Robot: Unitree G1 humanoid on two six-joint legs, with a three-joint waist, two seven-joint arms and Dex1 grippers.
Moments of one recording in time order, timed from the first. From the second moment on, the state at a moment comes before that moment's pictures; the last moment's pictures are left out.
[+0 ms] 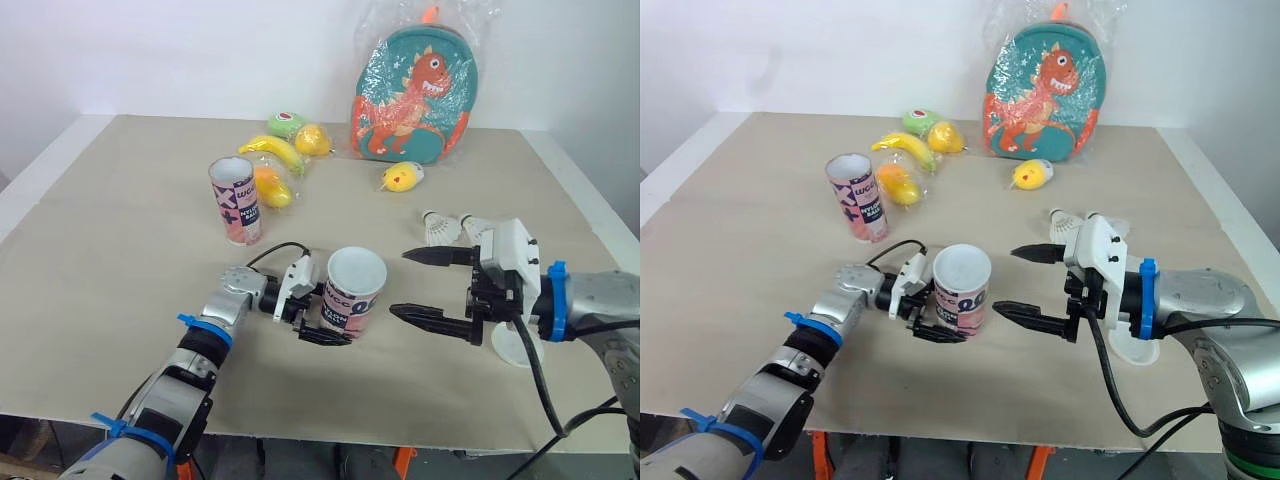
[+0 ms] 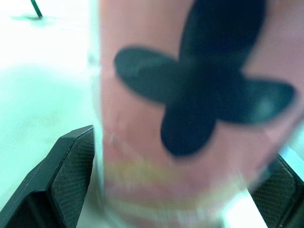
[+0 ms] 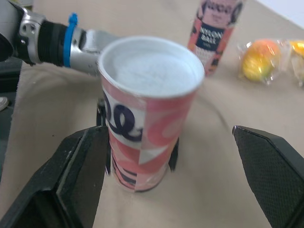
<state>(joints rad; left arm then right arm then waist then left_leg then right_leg) -0.73 0.20 -0.24 0.70 -0.19 -0.04 -1.51 -0.21 -0.88 -0.25 -0.59 0.65 0.69 1.00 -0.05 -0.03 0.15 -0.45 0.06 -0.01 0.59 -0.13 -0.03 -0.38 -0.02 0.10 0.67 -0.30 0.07</state>
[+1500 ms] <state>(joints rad) -0.43 0.56 -0.08 -0.07 -0.51 0.40 -1.34 -0.26 -0.66 0.12 -0.37 0.47 0.48 0.97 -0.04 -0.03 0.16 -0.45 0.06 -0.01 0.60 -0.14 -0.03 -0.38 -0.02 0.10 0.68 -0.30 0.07</state>
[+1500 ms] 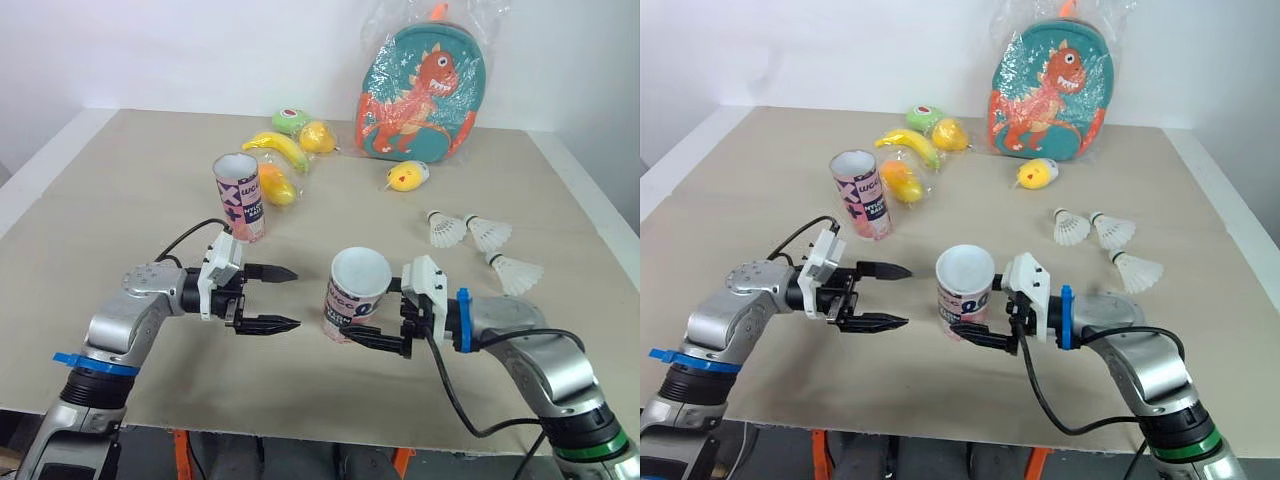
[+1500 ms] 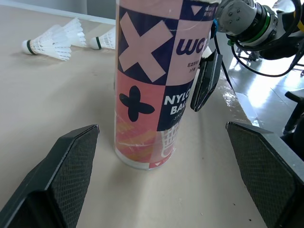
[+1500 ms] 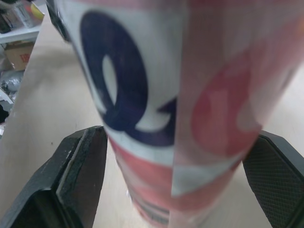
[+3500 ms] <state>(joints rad) -0.80 0.09 -0.27 0.39 -0.34 0.25 -1.23 -0.11 -0.77 -0.72 0.35 0.44 0.38 0.50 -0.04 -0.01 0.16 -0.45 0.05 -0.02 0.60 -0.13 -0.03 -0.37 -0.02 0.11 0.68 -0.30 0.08</state>
